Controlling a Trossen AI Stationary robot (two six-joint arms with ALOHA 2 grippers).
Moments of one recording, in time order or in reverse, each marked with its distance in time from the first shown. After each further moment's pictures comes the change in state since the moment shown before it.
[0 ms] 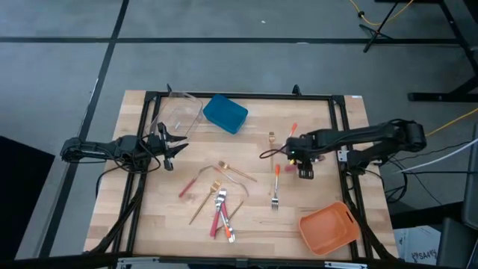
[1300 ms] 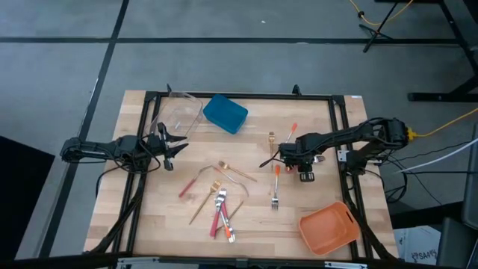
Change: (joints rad) left arm 0.000 0.000 0.000 0.000 -0.001 0.006; right arm 0.000 0.207 0.002 0.014 -0.012 -0.153
